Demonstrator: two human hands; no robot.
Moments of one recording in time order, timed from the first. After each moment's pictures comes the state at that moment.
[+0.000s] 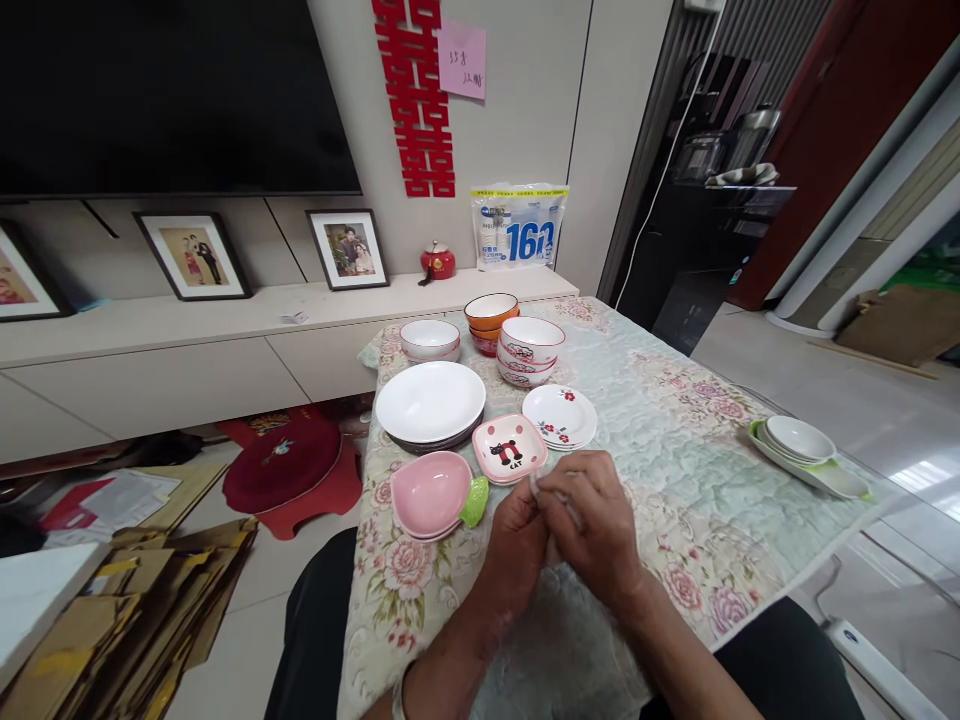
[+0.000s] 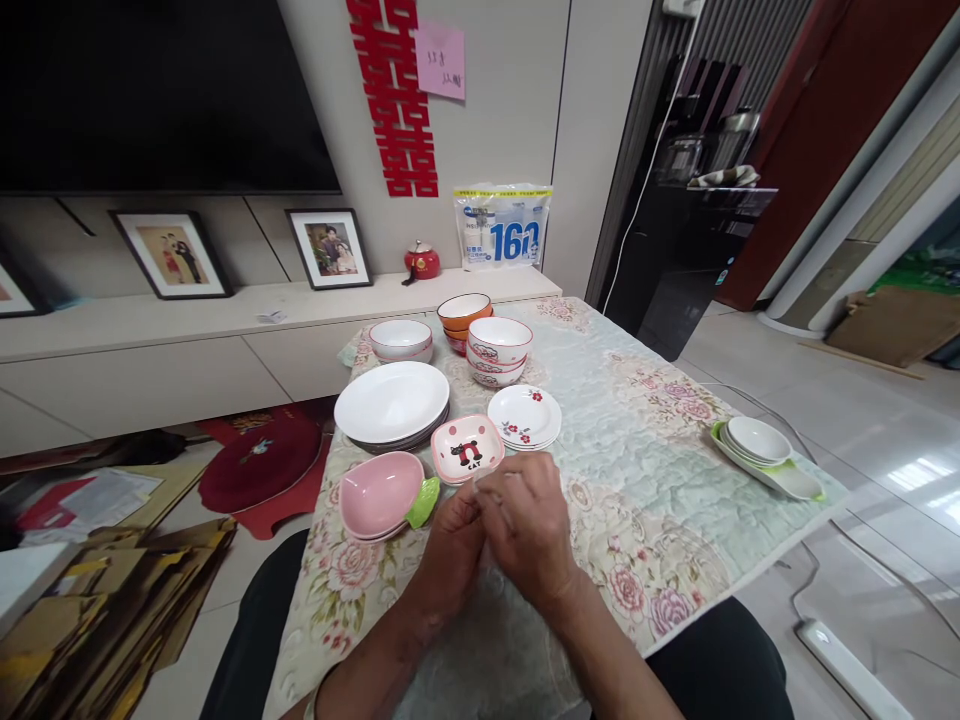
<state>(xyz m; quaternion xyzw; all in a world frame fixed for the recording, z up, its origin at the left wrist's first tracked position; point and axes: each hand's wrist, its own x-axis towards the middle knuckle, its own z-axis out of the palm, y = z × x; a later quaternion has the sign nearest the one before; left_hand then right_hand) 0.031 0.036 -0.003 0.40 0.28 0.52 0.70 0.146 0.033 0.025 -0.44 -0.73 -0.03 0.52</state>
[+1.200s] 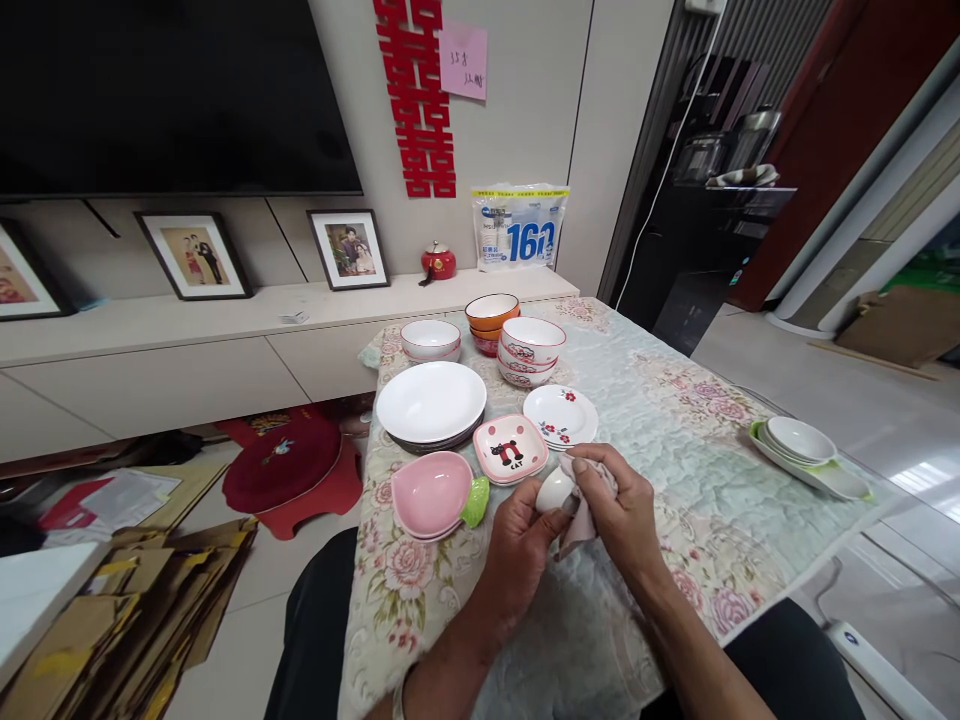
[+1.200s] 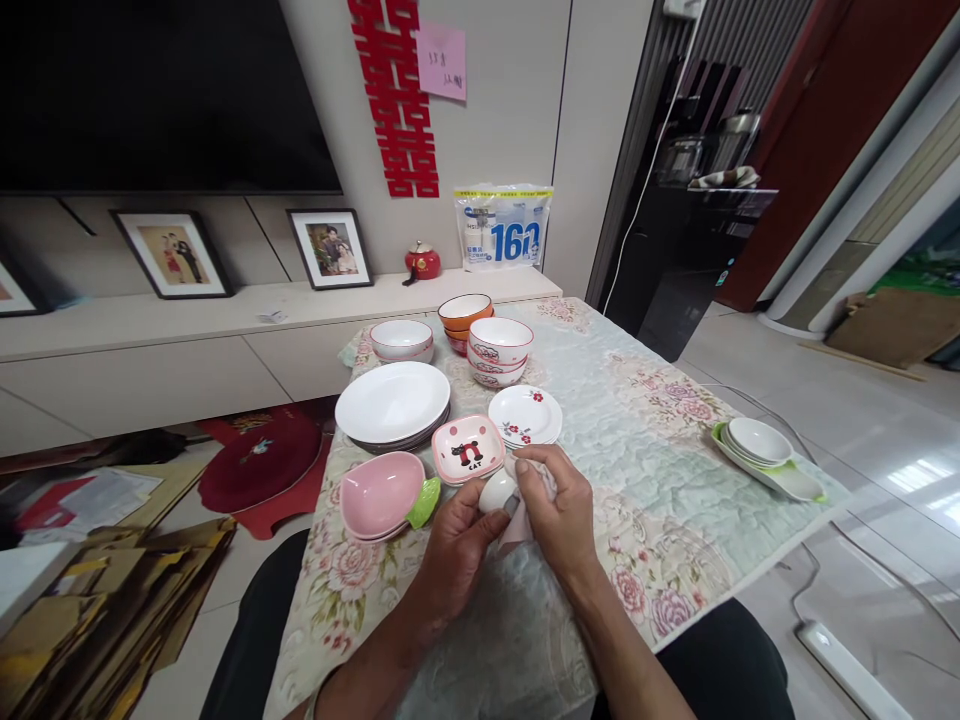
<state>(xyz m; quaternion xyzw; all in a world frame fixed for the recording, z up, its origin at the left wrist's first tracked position) 0.030 0.035 -0.001 0.42 0.31 0.50 0.69 0.162 0.041 0.020 -0.54 -0.62 0.14 0.56</state>
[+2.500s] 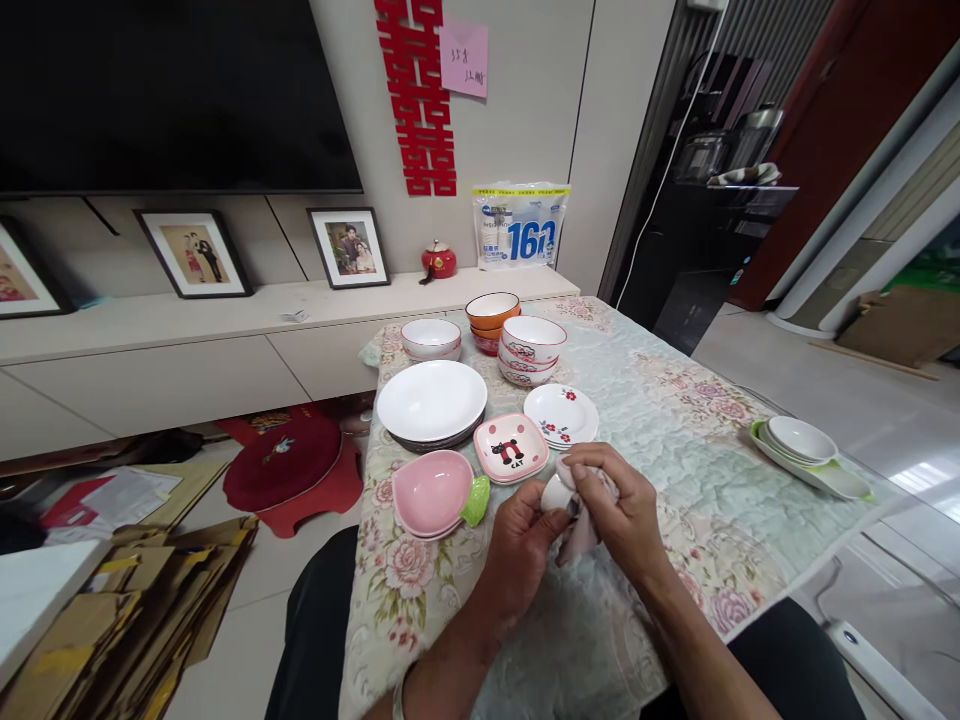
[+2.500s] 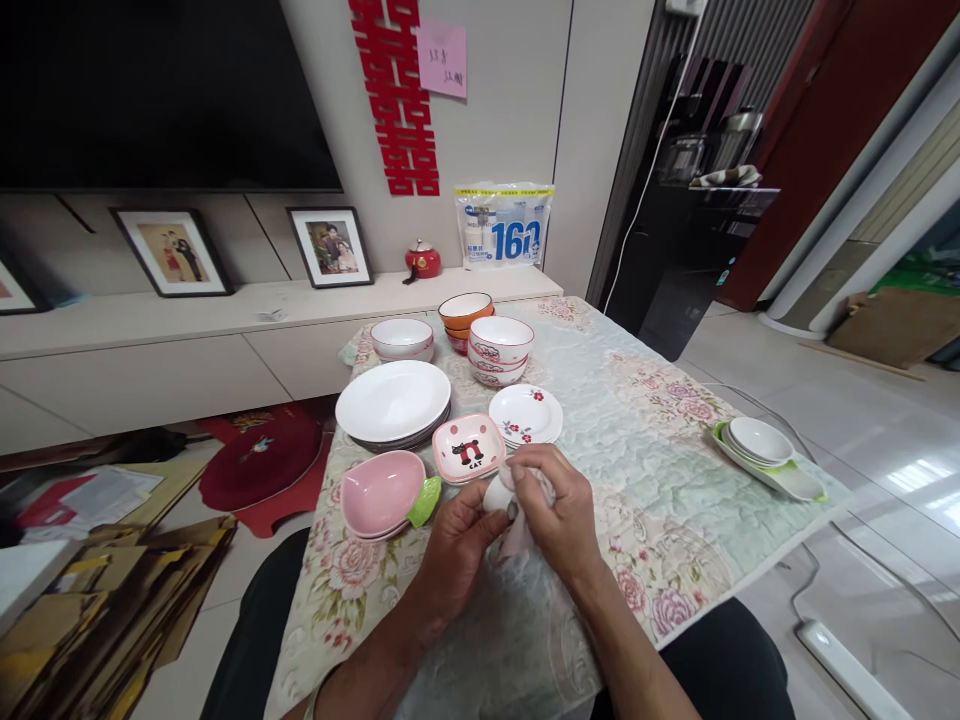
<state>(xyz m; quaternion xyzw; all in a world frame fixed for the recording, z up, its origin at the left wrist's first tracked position) 0.028 0.034 -0.003 0.43 0.30 0.50 0.69 0.166 0.040 0.023 -0.47 -0.67 0.12 0.56</state>
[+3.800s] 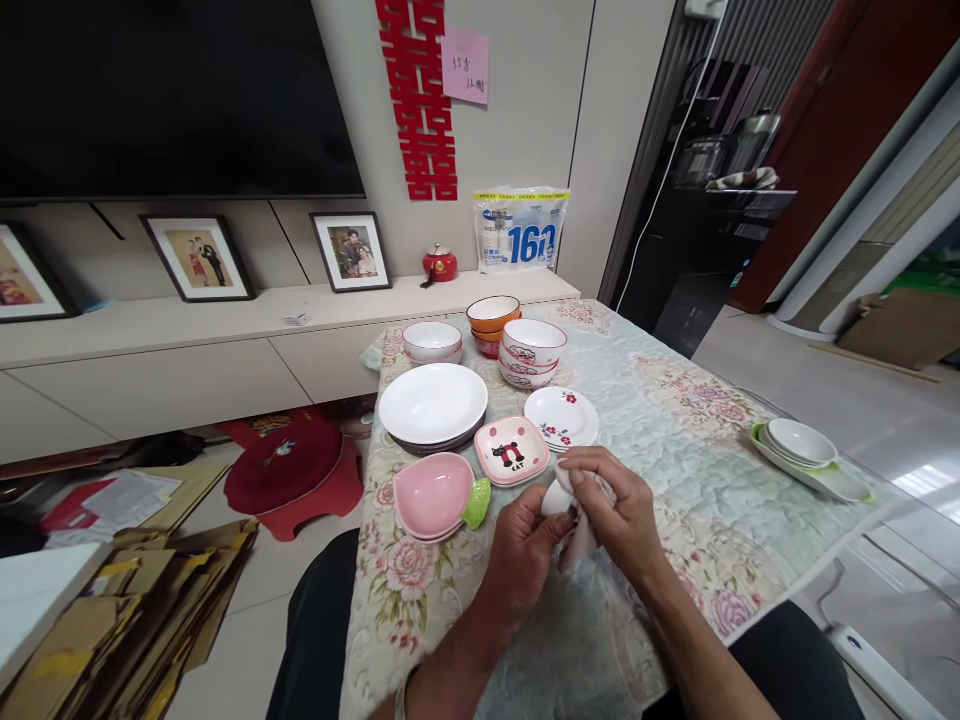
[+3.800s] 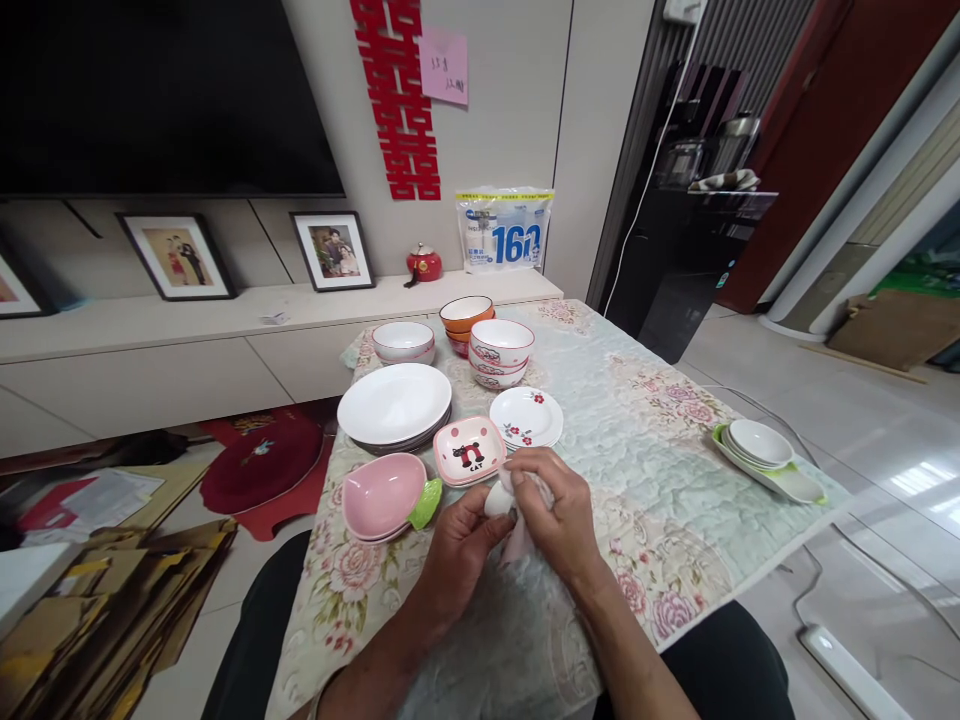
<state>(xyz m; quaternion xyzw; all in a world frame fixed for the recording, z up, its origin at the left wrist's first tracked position) 0.028 0.036 -0.002 0.48 0.33 0.48 0.66 0.169 0.043 0.021 -0.45 -0.70 0.13 0.55</state>
